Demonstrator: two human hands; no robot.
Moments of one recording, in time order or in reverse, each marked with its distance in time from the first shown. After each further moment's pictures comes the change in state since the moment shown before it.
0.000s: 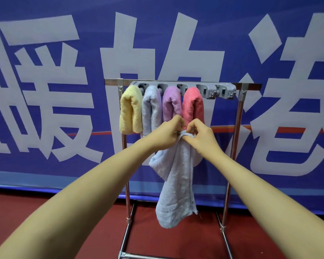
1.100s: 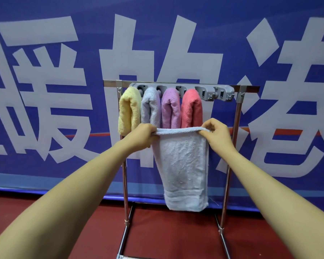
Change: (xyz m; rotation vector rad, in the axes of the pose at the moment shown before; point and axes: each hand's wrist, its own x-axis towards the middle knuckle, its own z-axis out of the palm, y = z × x) left_hand -0.015 -0.053 -0.026 0.273 0.039 -0.112; right_hand 0.013 0.029 -0.031 0.115 0.120 0.141
